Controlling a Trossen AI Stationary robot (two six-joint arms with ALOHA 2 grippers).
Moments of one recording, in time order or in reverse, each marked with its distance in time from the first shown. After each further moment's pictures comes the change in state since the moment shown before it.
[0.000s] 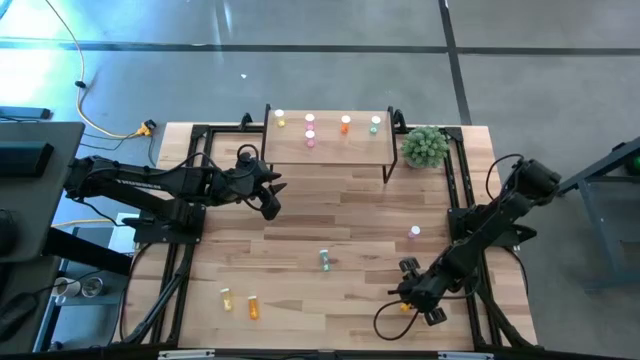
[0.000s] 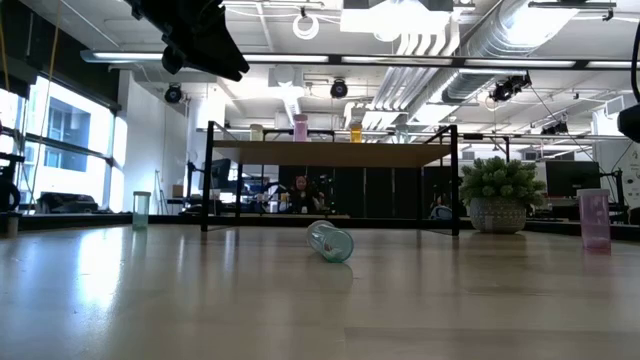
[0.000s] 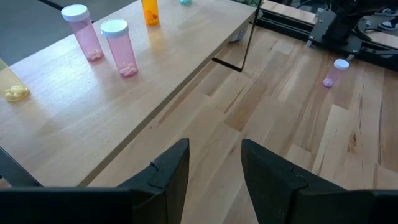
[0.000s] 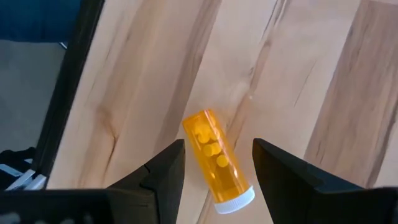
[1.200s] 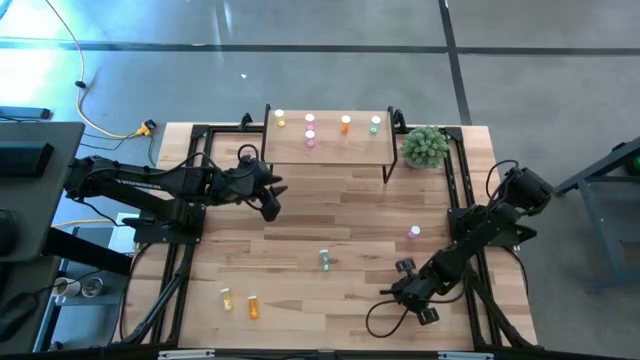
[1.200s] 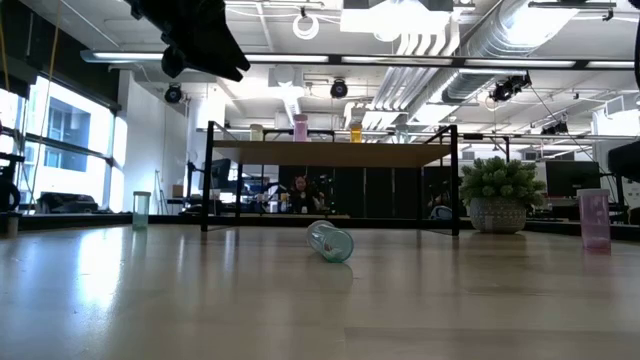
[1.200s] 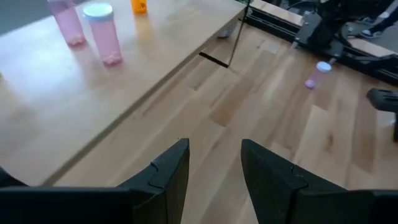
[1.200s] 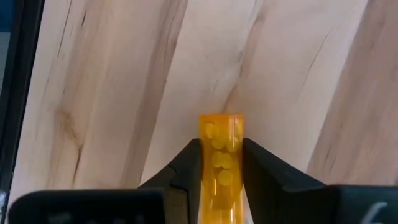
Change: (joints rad) left arm 0.002 0.000 0.000 0.000 0.062 -0.073; right arm -0.052 0.116 0.014 0.029 -0.030 0.008
